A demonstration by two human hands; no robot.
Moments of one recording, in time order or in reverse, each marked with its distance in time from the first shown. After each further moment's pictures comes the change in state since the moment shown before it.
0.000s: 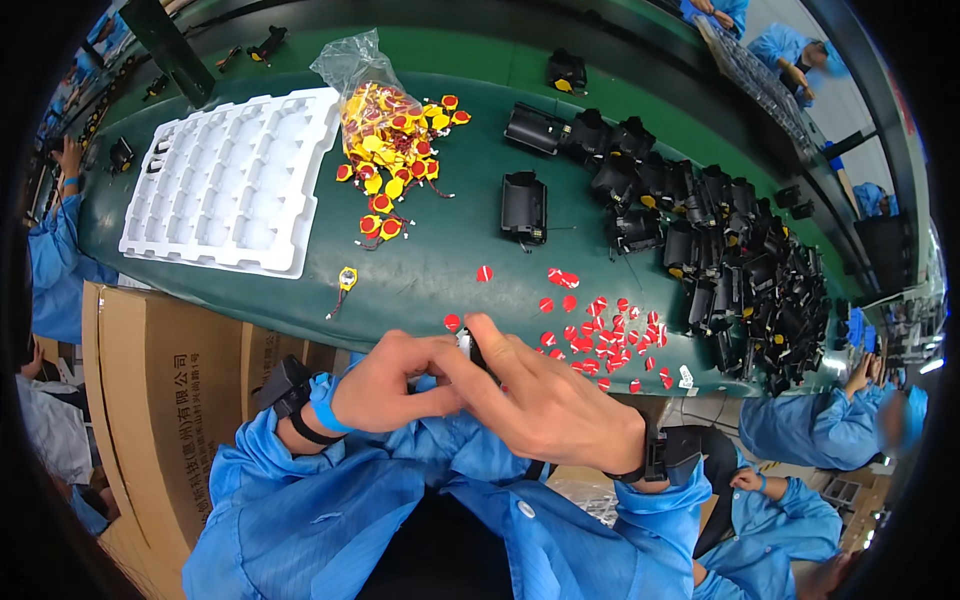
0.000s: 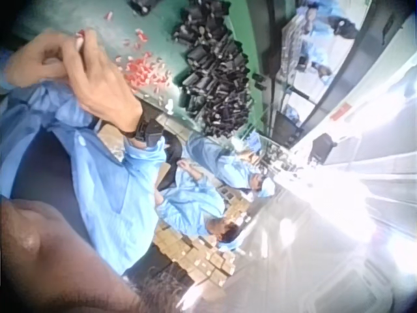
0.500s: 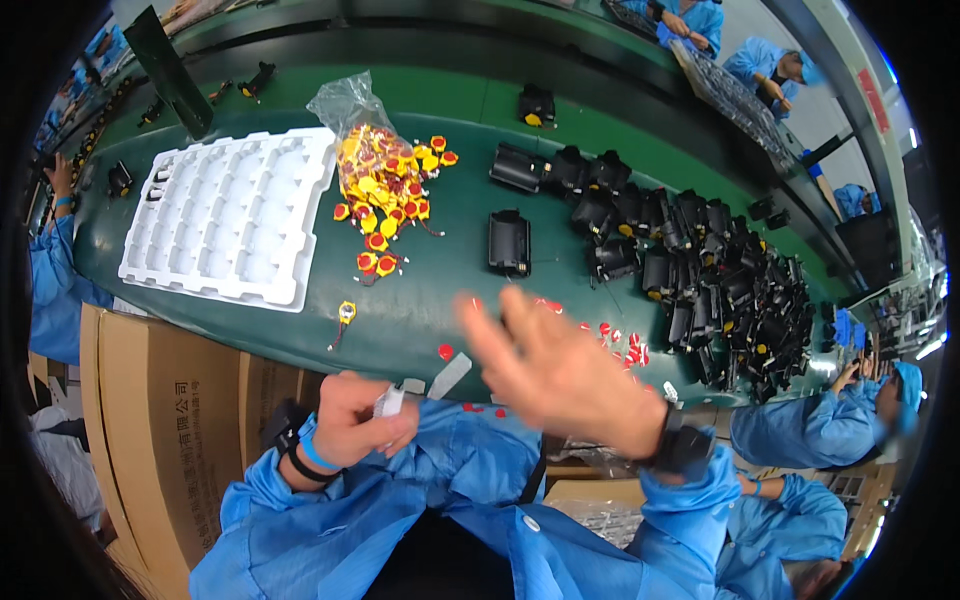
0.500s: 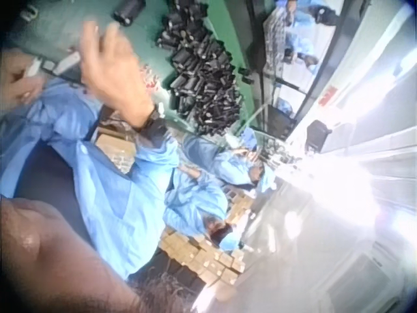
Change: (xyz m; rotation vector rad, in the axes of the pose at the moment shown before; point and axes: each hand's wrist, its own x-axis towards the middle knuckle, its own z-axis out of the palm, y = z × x) left_hand -0.039 0.003 -0.009 -0.172 0.201 -0.023; right_hand 0.024 0.017 -0.036 -0.260 -0.100 0.067
